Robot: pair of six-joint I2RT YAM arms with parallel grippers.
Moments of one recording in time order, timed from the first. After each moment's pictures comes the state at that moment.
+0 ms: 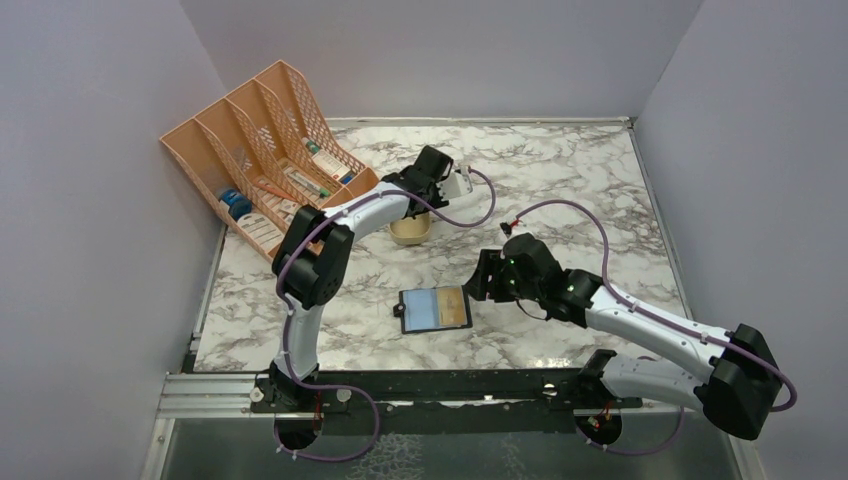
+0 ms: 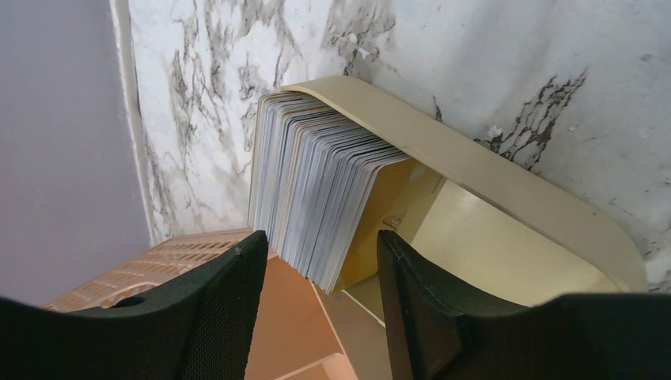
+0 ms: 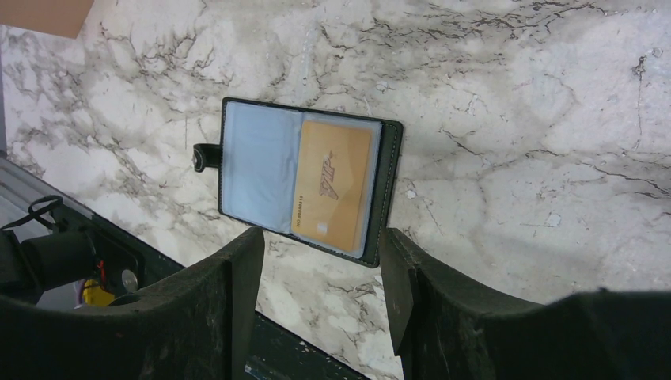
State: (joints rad) left arm -0.61 2.04 1.55 -0.39 -0.29 0.79; right arm 0.82 1.07 0.65 -0.29 0.06 0.72
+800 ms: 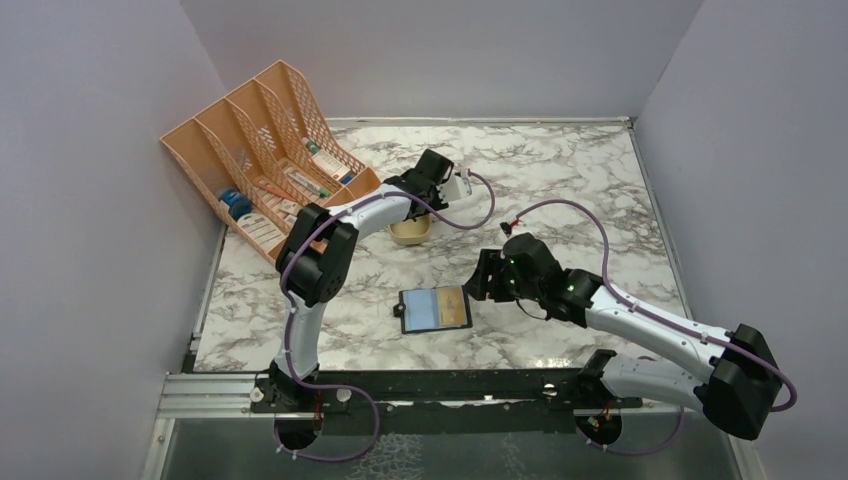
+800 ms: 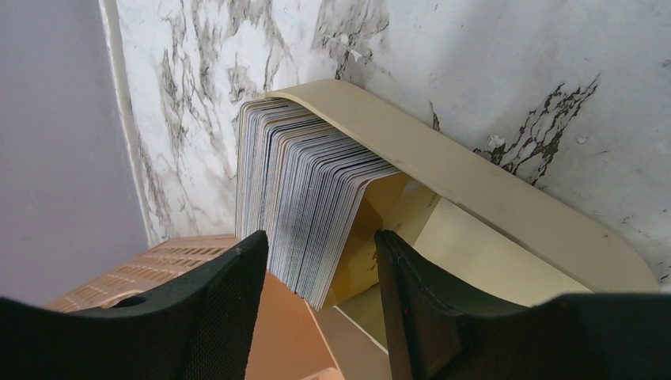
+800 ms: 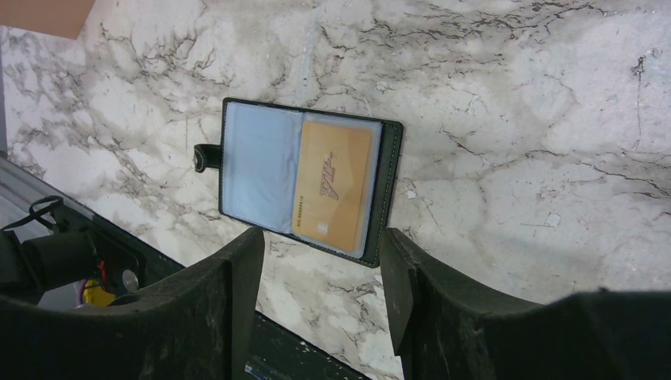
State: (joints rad) left arm -0.60 2.07 1.53 -0.34 -0.31 0.80; right arm 0.82 1.07 0.65 -0.29 0.06 0.72
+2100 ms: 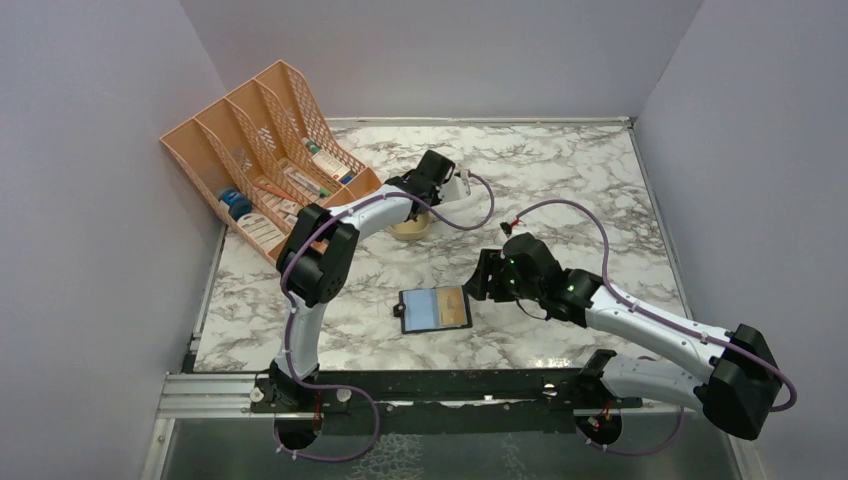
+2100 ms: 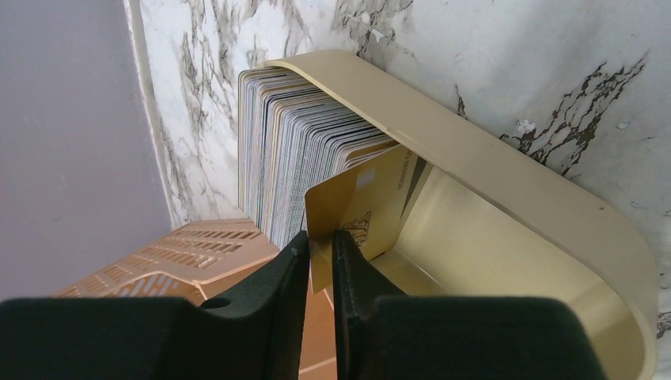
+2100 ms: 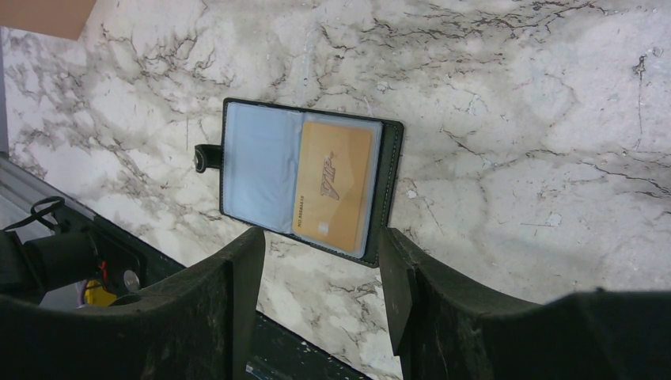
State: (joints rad) left arm -0.61 2.07 1.53 -0.34 -0.37 0.84; right arm 0.82 1.08 0.65 -0.29 0.06 0.73
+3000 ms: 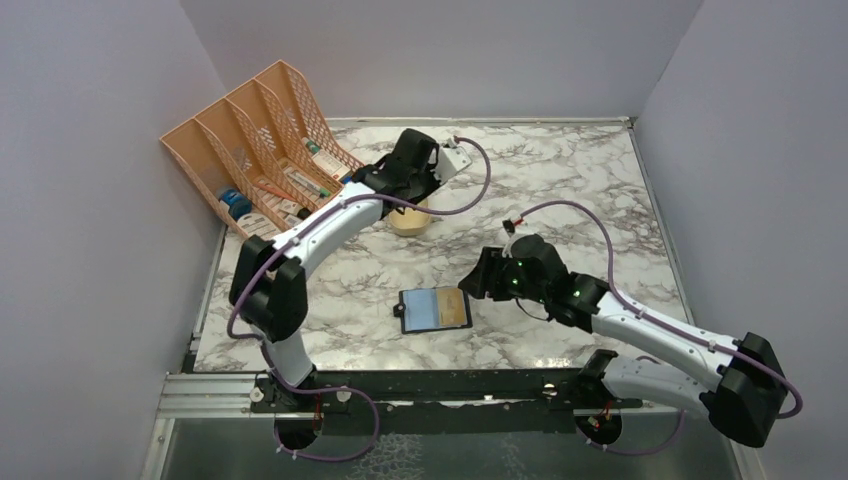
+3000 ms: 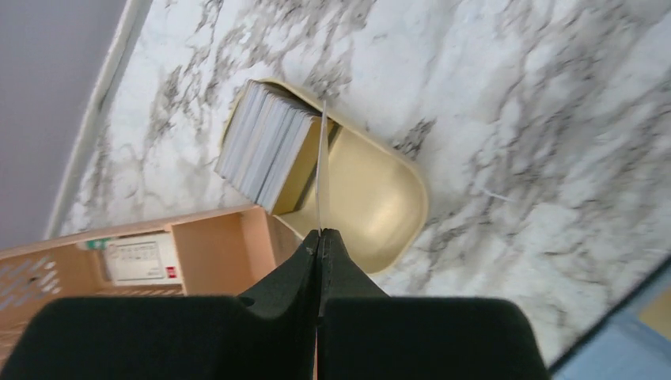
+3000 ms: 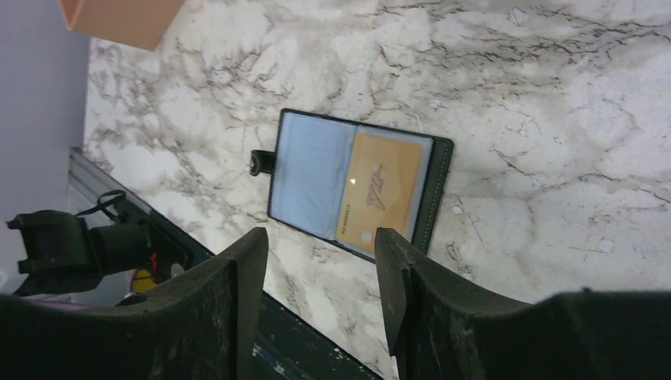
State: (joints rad) left arm -0.62 1.78 1.52 -0.51 -0.14 0.51; right arm 0.82 1.04 0.63 -0.22 0.01 0.74
